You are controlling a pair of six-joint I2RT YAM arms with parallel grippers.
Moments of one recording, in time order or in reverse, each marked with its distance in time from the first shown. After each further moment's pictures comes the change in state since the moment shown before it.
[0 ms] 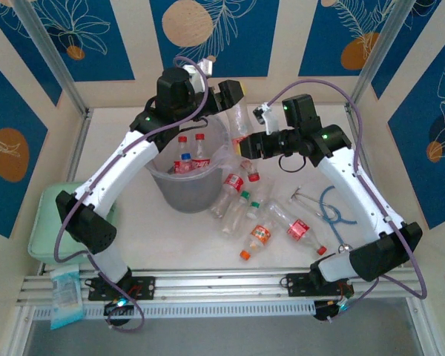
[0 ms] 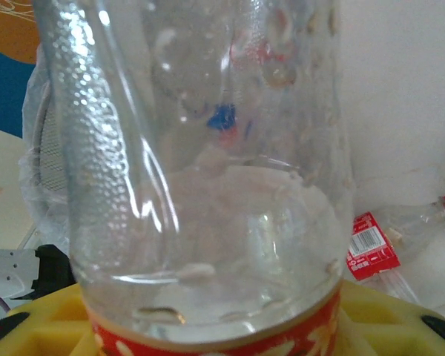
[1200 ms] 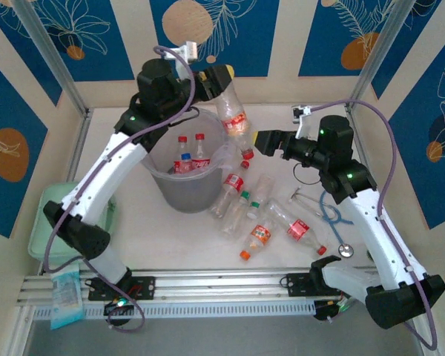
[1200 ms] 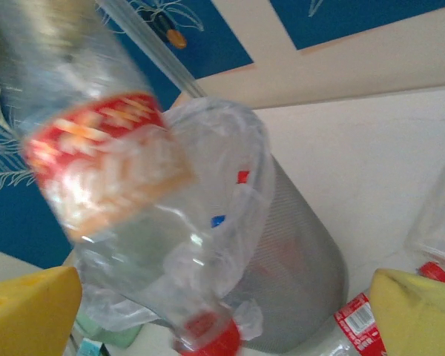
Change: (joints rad) left arm 0.026 -0.086 0.053 0.053 -0.116 0.091; right arm -0.119 -0.342 -0.379 0.487 0.063 0.337
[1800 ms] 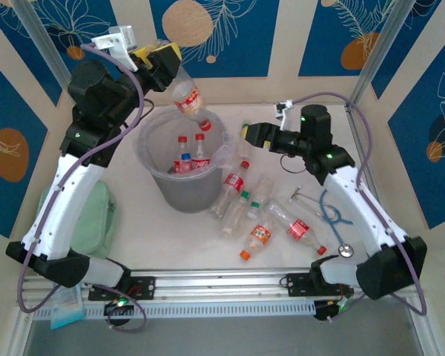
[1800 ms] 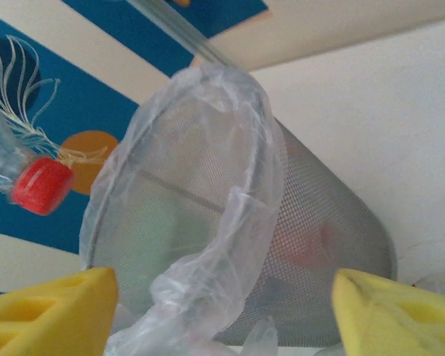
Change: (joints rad) left arm 0.130 -0.237 -0.051 -0.019 -0.164 0.258; right arm 0.026 0.235 0.054 0.073 -0.139 0.090
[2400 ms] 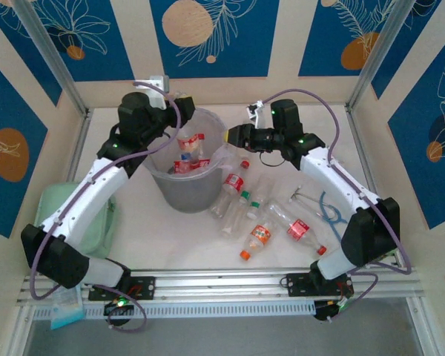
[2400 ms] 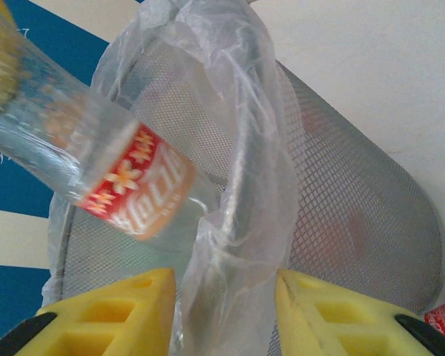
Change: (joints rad) left arm 0.009 -0.003 -0.488 0.149 -0.043 0.092; right arm 0.085 0.225 0.106 0.005 -0.034 0.017
